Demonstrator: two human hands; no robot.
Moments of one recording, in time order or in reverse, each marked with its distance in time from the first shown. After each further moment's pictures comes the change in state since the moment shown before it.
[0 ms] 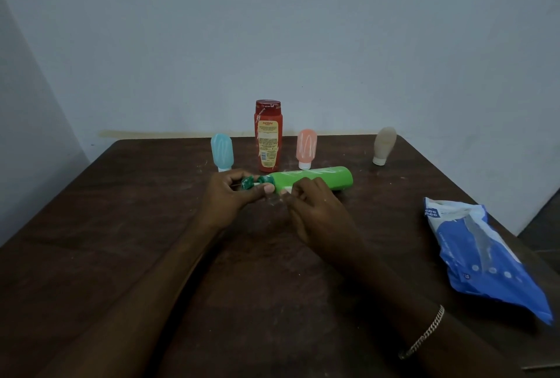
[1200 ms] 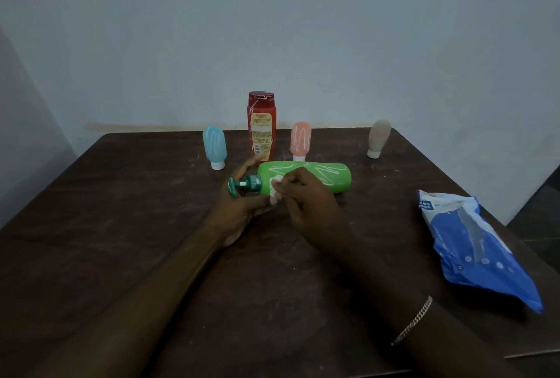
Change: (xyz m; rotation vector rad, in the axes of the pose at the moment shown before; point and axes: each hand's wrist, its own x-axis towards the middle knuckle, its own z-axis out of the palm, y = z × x) left_hand -0.006 -0.010 0.028 -0.658 -0.231 -0.183; right_hand 0.010 0.005 0.010 0.310 0.013 0.168
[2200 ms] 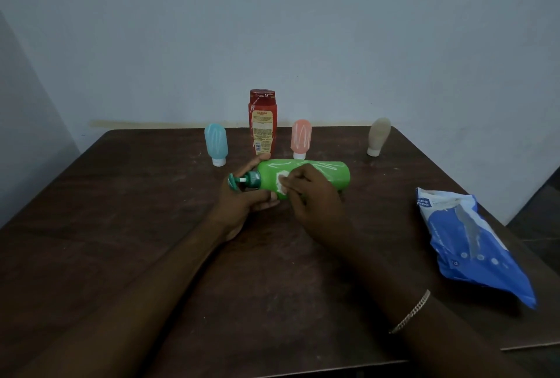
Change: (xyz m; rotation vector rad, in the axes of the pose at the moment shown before) left_hand -0.002 0.001 0.005 0.016 0.018 0.012; right_hand -0.004 0.005 -0.003 -0.003 0.035 0.056
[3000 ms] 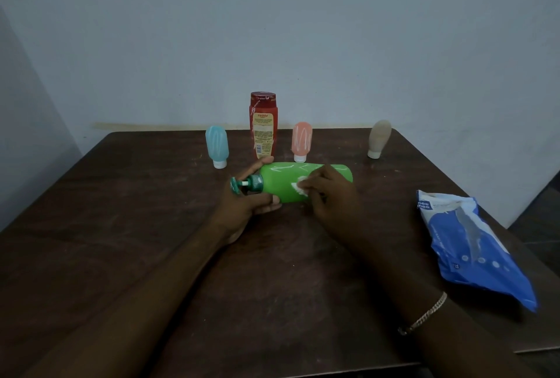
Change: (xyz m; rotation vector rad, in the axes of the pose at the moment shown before) left_hand 0.001 -0.004 0.000 0.004 -0.015 0.000; right_hand -0.004 0.025 -0.018 -0.031 0.025 0.048
